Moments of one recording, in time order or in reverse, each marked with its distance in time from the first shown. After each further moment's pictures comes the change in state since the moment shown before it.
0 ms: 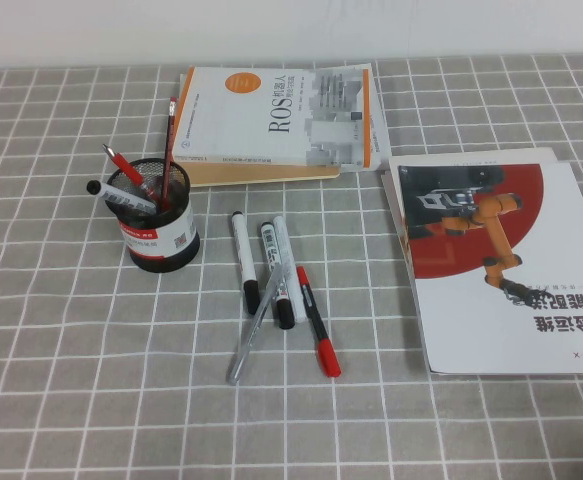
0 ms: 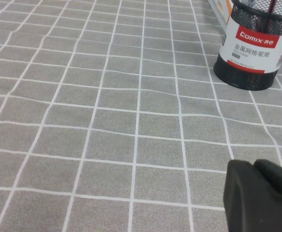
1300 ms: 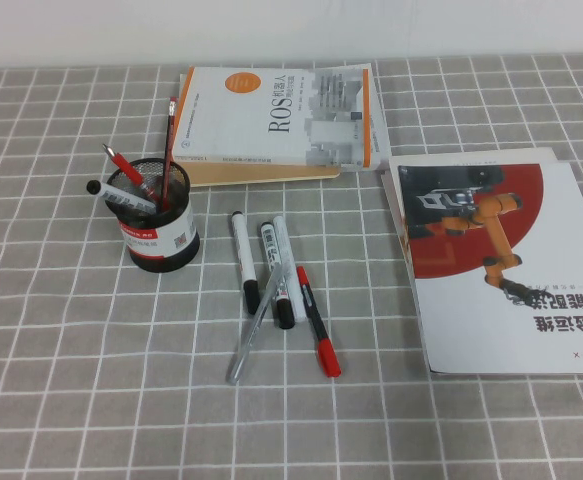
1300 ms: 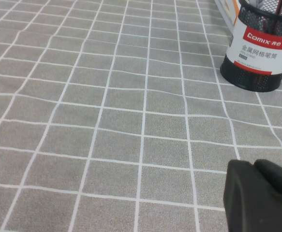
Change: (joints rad) right arm 0.000 0.593 -0.610 0.611 0.317 -0.516; left arm 0.021 0.000 0.000 0.000 0.000 0.000
